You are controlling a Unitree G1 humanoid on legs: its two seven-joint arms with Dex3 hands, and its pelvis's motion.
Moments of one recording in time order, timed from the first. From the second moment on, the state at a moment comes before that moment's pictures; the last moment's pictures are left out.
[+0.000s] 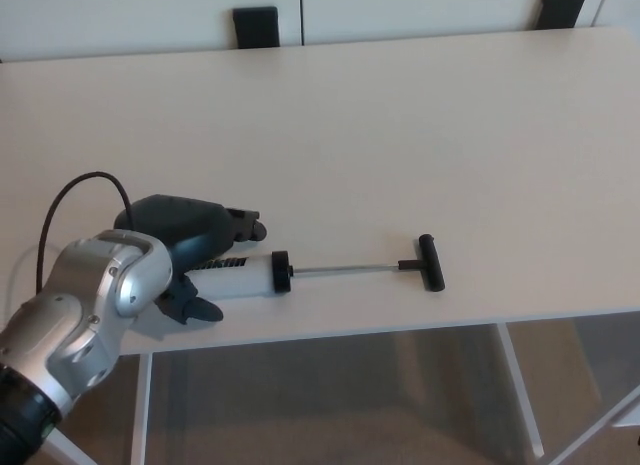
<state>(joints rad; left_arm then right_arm) -0.50 0.60 -0.62 0.26 0.67 0.12 -0.37 0.58 -0.18 -0.28 0.10 0.23 -0.26 0.26</state>
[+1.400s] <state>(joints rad) -0.49 0.56 -0.61 0.34 0.76 -0.05 -0.17 0.75 -0.10 -0.27 -0.40 0.30 -0.25 0.27</state>
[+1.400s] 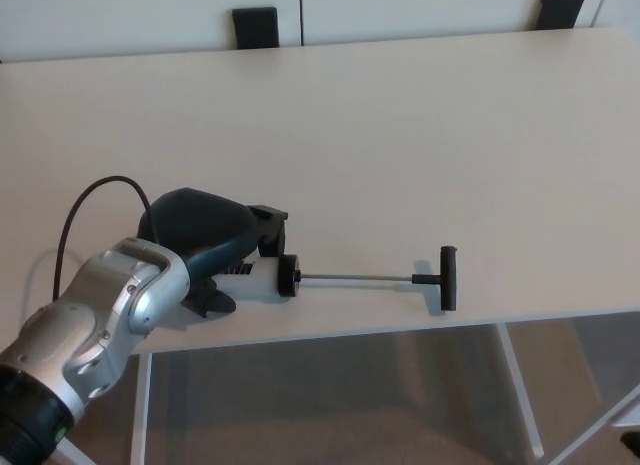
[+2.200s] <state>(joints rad) -0.56 0.50 -0.44 0.36 0.59 -0.01 -0.36 0.30 -0.18 -0.29 -0.71 0.34 -0.19 0.18</state>
